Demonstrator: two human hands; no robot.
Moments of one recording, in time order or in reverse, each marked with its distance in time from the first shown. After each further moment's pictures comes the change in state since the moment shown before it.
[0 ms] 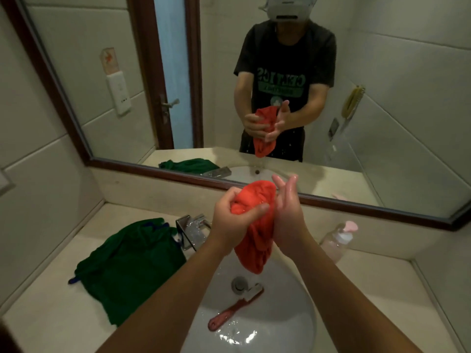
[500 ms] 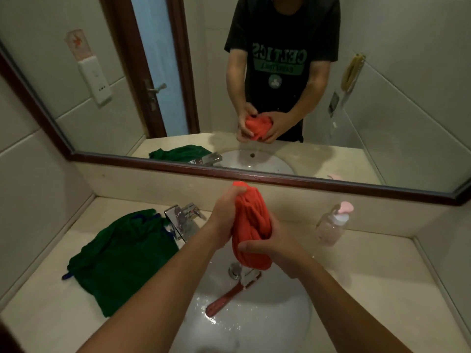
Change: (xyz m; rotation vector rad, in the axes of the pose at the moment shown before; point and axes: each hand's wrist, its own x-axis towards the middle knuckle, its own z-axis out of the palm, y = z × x) left_hand 0.024 -0.041 0.030 -0.211 -0.118 -0.460; right_hand -0.021 0.067 -0.075 -0.324 -0.160 0.166
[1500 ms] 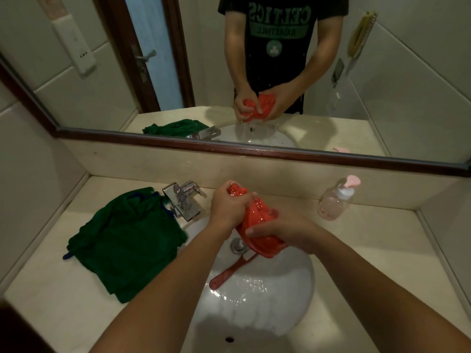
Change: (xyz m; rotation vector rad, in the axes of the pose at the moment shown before) left_hand 0.008 -0.053 -0.016 0.471 0.332 0.103; right_hand 0.000 0.006 -0.016 -0.227 -0.053 0.366
